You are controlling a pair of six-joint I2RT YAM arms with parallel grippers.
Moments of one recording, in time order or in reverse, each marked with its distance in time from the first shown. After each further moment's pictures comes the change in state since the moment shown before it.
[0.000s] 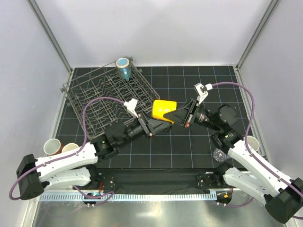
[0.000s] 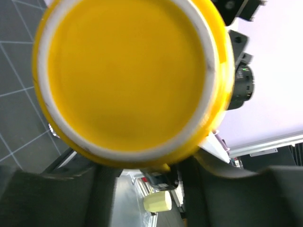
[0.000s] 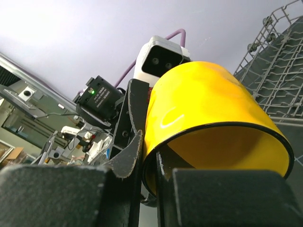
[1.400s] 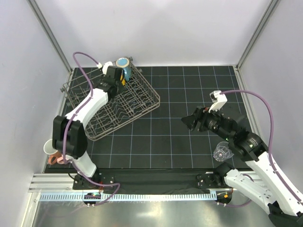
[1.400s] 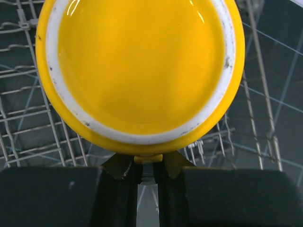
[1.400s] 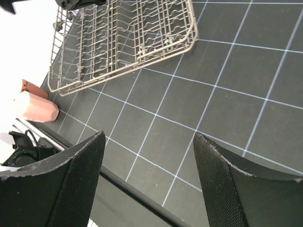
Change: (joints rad) left arm 0.724 0.649 0.692 -0.837 -0.280 0.584; right arm 0.012 -0.163 0.241 -1.033 0.615 -0.551
